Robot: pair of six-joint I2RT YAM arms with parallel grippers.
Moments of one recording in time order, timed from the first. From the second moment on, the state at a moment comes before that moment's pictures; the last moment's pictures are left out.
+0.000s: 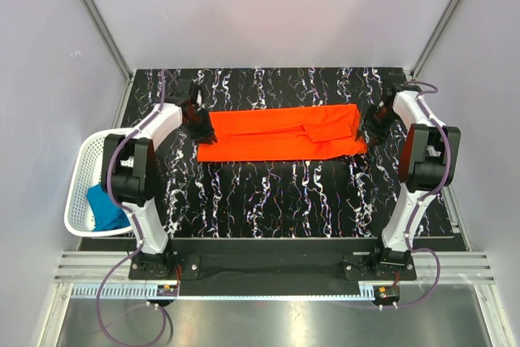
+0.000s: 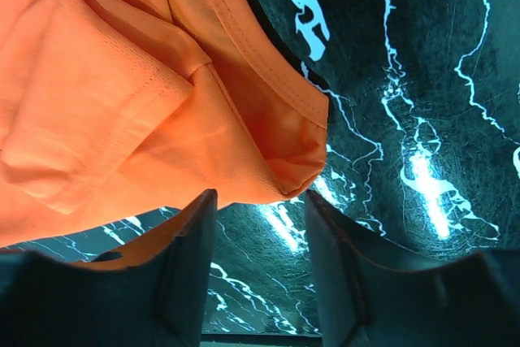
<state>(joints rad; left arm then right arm) -0.16 1.87 1.42 -0.69 0.21 -0.49 -0.11 2.00 1.59 -0.93 -0.14 0.41</state>
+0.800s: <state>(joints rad) -0.10 1.91 1.27 -0.68 0.19 -0.47 -0.11 2.13 1.63 -0.94 -0.03 0.40</state>
